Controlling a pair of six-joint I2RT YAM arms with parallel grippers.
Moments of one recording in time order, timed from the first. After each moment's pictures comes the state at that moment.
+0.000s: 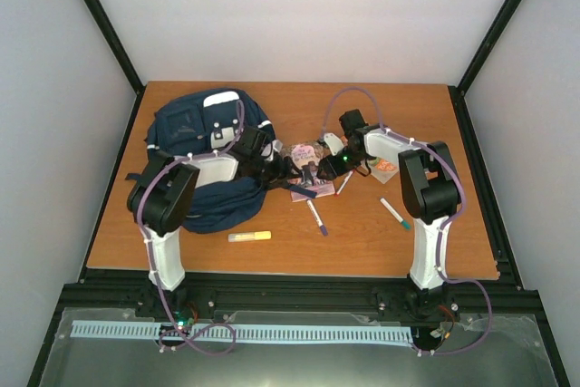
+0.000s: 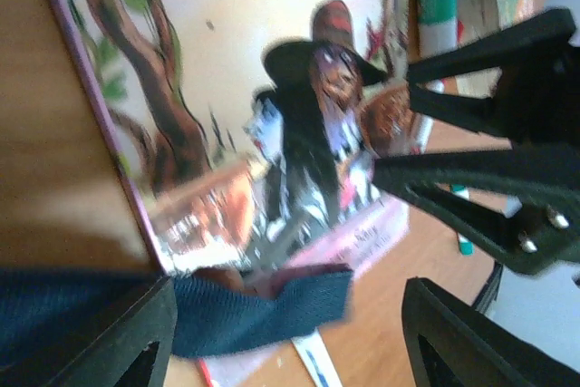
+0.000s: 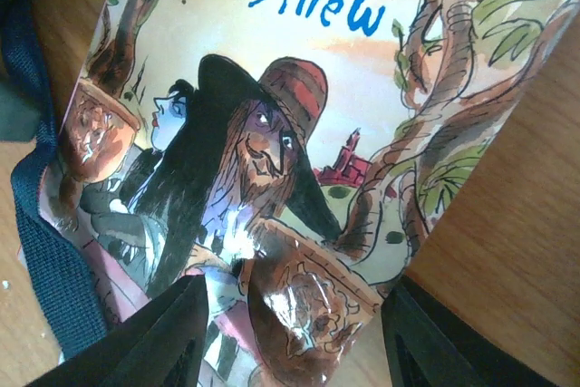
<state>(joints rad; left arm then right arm) -0.46 1.96 1.14 -0.12 0.64 -0.74 0.35 2.05 1.39 -0.63 -0.47 -0.24</state>
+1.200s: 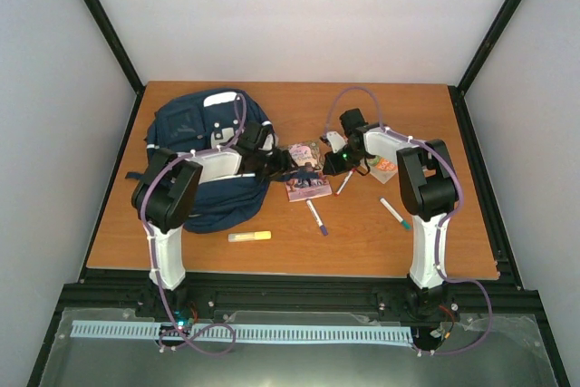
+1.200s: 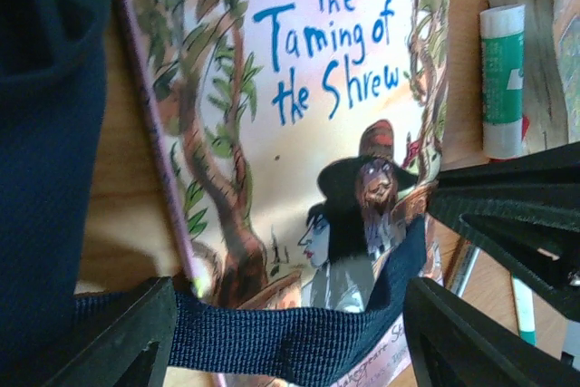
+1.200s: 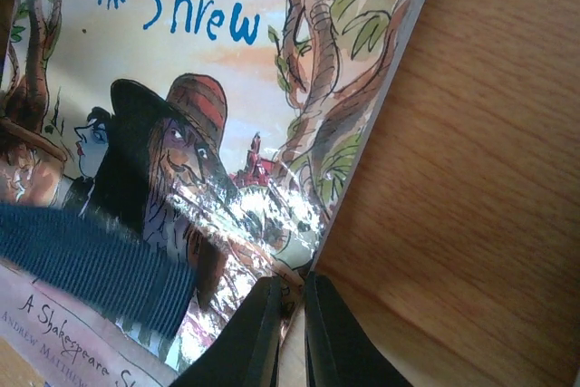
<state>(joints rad) -0.47 1.96 1.18 -0.19 0.42 -0.77 0.33 2.09 1.42 -0.62 -0.44 -0.13</state>
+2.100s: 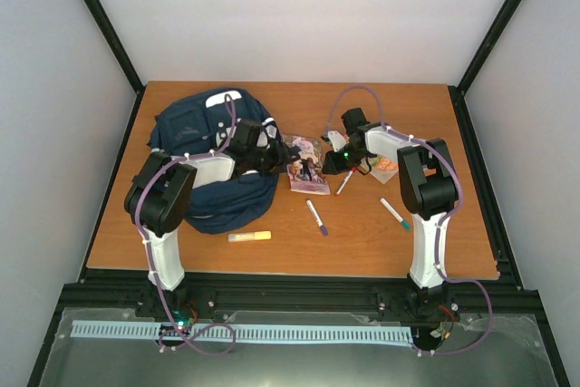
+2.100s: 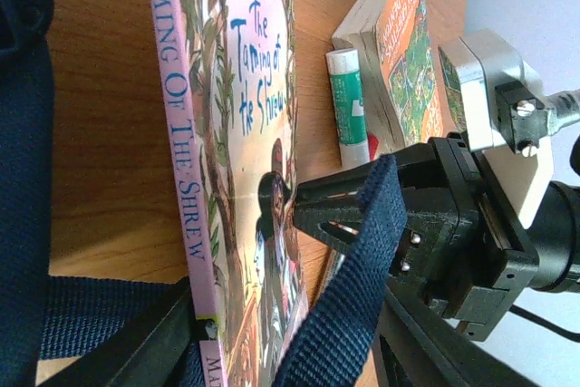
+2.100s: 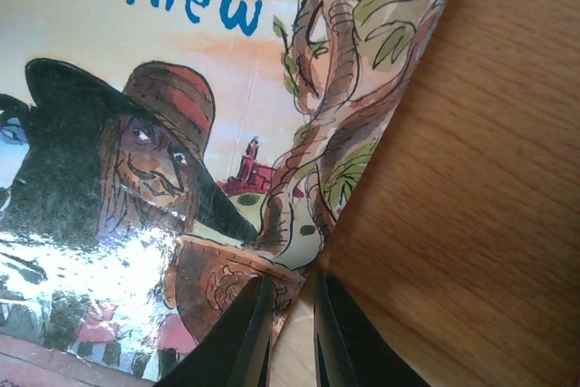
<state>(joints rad) -0.45 1.91 1.08 0.12 0.59 -0.93 0.32 2.10 1.43 -0.62 -0.48 -0.13</state>
